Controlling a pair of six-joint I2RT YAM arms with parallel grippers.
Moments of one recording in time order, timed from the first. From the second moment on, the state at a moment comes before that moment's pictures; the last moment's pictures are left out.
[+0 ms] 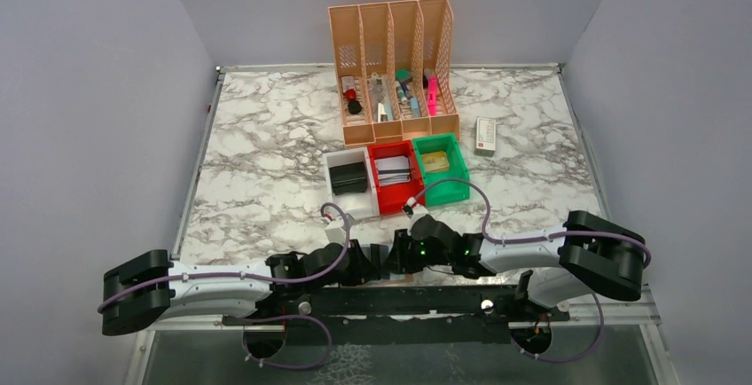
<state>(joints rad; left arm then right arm) -1.28 0.89 0.15 0.13 -0.23 -1.17 1.16 1.41 0.42 0.30 -0.05 0.92</state>
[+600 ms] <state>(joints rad) -1.28 0.71 0.34 -0.28 -0.40 -1.16 1.16 1.33 0.43 0.16 0.05 0.92</state>
